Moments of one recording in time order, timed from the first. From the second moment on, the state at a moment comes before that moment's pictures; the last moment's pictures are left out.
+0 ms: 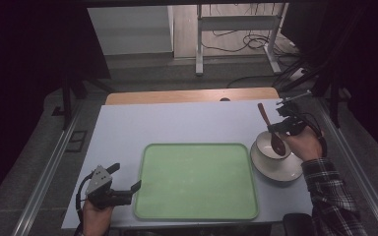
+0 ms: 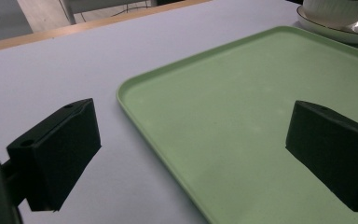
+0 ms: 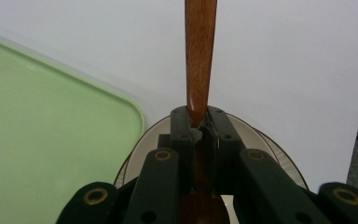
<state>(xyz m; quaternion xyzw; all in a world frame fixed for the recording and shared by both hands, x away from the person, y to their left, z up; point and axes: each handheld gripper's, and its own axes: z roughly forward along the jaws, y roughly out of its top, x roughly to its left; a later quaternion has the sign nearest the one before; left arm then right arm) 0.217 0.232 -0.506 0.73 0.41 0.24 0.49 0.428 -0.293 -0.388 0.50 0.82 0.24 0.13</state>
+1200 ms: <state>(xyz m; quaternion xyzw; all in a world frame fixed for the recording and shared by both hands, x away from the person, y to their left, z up) 0.217 0.231 -0.505 0.73 0.41 0.24 0.49 0.395 -0.238 -0.383 0.46 0.86 0.23 0.06</state>
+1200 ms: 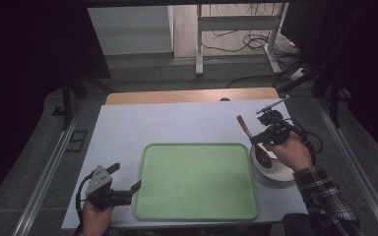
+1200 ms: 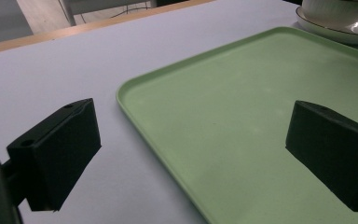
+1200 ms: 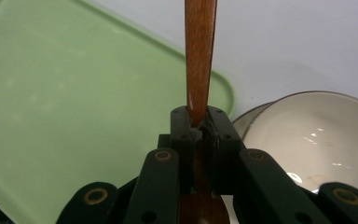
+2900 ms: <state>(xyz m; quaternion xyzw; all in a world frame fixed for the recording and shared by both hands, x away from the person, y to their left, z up) 0.217 0.232 -0.505 0.73 0.41 0.24 0.49 0.375 -0.188 -0.480 0.45 0.88 0.16 0.04</state>
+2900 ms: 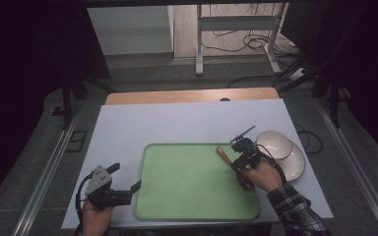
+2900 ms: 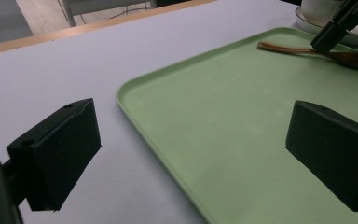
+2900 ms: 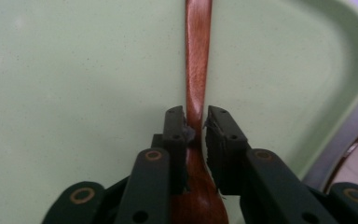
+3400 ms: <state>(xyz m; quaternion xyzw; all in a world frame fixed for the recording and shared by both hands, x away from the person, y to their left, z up) 0.216 0.232 -0.504 0.73 0.41 0.25 0.49 0.371 -0.186 -0.475 0.39 0.89 0.24 0.08</state>
